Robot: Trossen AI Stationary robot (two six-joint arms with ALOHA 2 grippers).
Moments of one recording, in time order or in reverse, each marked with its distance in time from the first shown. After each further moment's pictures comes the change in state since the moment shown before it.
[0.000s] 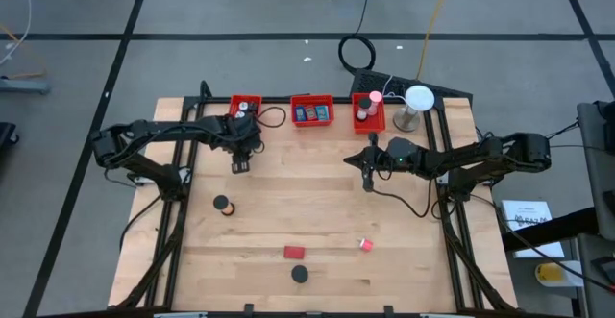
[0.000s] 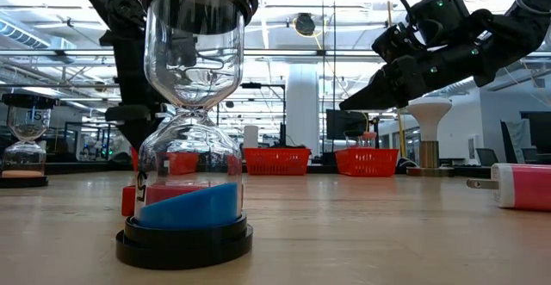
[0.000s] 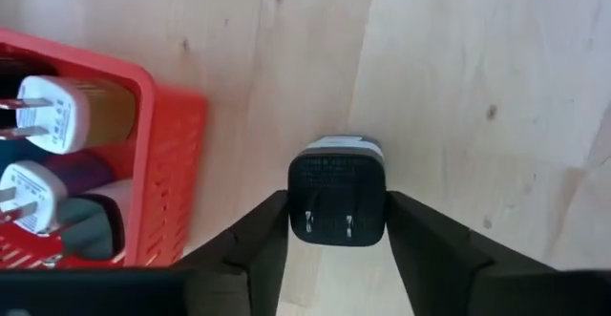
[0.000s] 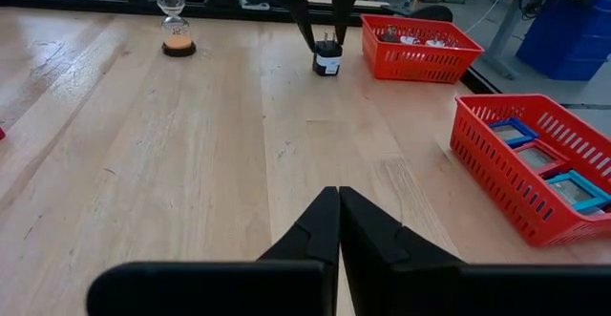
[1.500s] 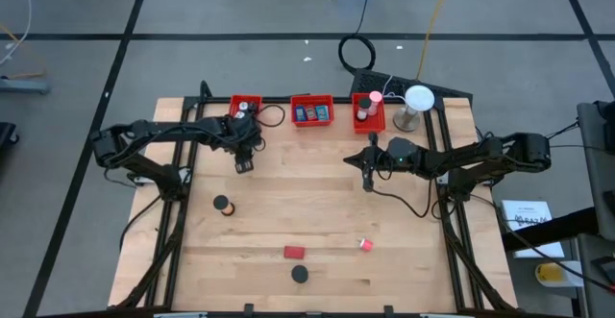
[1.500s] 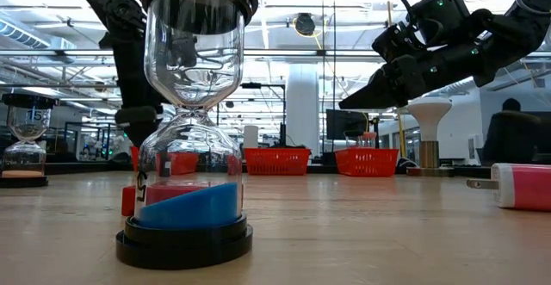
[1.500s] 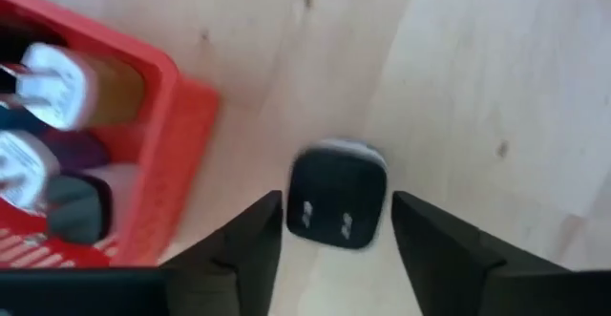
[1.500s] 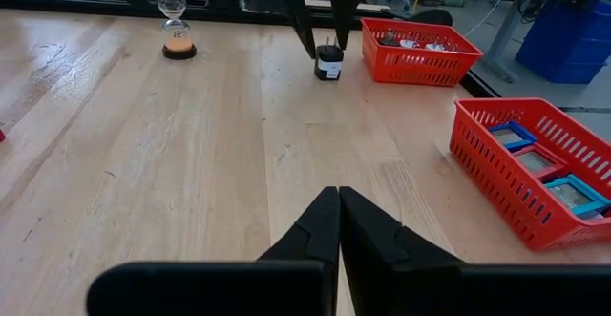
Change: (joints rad) left arm 0.000 0.002 -0.017 0.056 -0.004 -0.141; right arm 0.000 0.000 0.000 0.007 -0.001 -0.003
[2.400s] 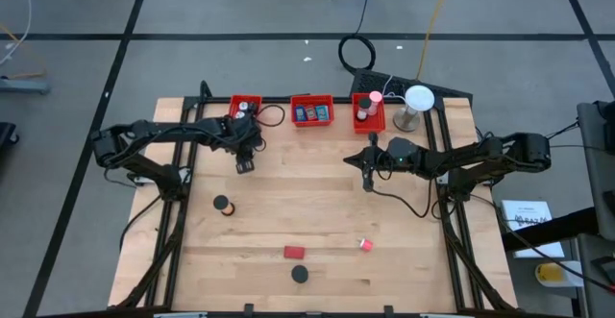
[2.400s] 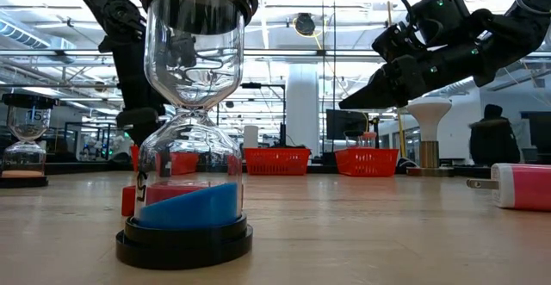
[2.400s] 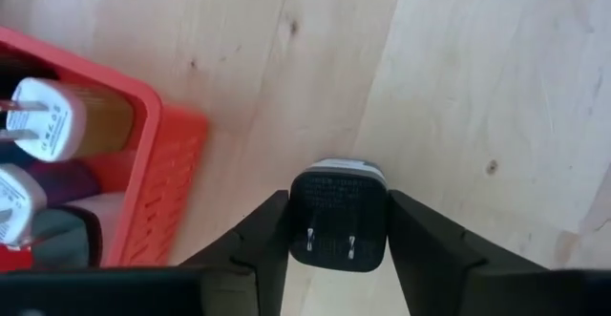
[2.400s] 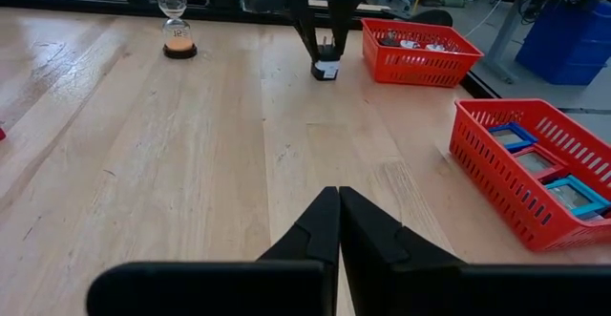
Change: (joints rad) left arm 0.002 -0.002 -0.028 0.066 0.031 0.040; right arm 0.002 0.000 0.000 0.000 0.000 -0.005
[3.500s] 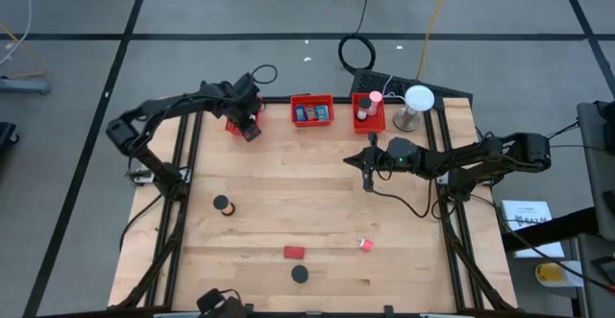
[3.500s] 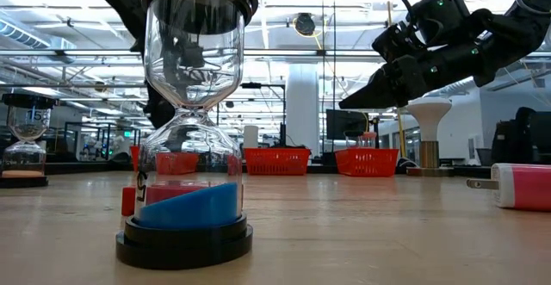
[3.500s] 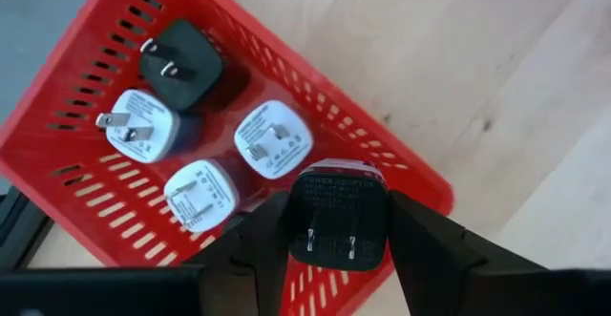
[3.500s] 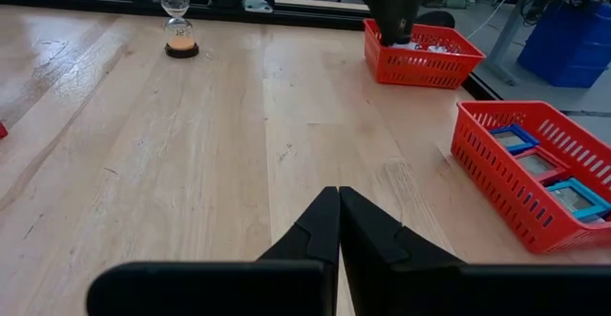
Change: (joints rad) left arm 0.290 0.164 0.315 -0.176 0.076 -0.080; right arm 0.000 0.000 0.000 0.000 -0.005 -0.007
